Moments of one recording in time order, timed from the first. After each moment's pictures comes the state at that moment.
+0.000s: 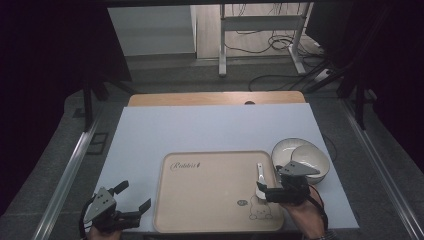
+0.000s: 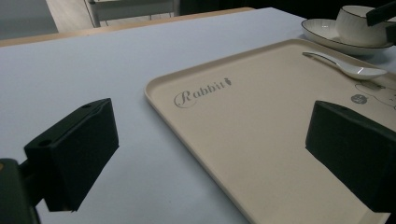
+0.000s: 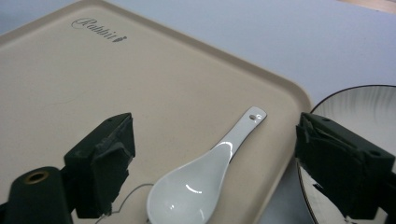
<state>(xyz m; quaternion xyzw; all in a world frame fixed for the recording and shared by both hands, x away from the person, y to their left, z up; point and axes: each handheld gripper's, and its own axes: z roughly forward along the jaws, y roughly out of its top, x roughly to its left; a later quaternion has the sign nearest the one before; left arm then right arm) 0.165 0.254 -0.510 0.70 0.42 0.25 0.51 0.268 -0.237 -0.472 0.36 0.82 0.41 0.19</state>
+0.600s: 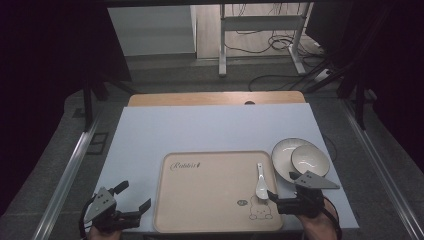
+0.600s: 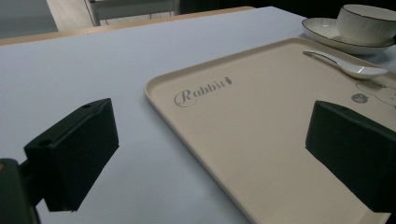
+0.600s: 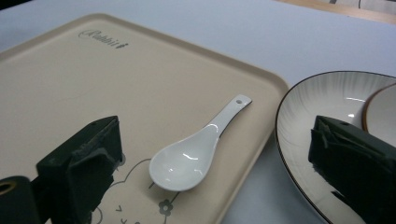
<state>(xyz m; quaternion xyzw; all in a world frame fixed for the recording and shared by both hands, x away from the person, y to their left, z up) 0.165 0.254 -0.510 0.71 0.42 0.25 0.51 0.240 -0.266 -0.472 0.37 0.79 0.44 0.21</state>
